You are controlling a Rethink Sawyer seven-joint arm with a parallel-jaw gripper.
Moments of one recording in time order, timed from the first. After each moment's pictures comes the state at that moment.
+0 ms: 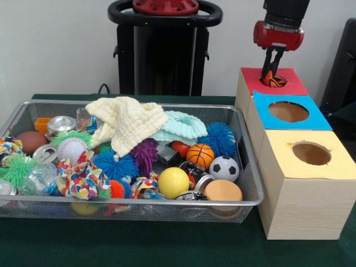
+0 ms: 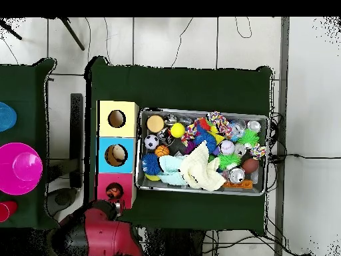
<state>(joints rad) 0.42 -0.77 -0.27 2.12 0.26 0.17 1.62</state>
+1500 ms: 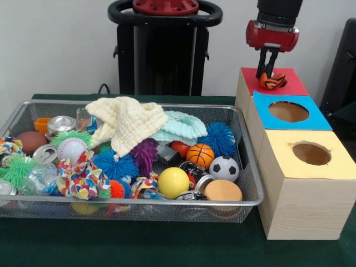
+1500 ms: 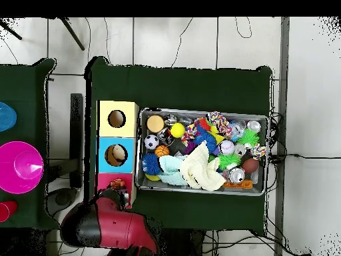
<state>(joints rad) 0.31 -0.79 -0.24 2.11 0.26 0.15 1.62</state>
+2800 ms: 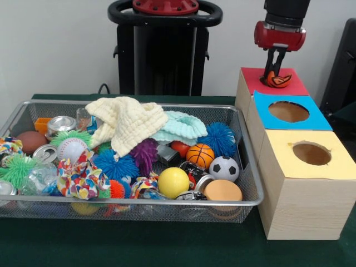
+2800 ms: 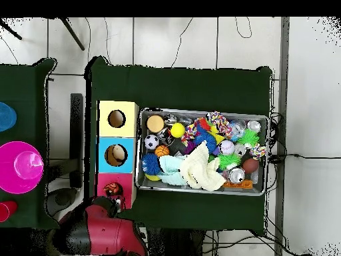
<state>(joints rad) 0.38 -0.78 -0.23 2.13 0.27 0.13 1.62</state>
